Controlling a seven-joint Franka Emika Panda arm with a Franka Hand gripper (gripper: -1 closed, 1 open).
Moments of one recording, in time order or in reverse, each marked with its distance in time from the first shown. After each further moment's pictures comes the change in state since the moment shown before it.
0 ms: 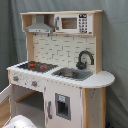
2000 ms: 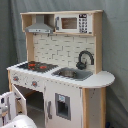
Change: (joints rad) arm -0.111 -0.014 0.006 -0.302 0.038 0.195 0.085
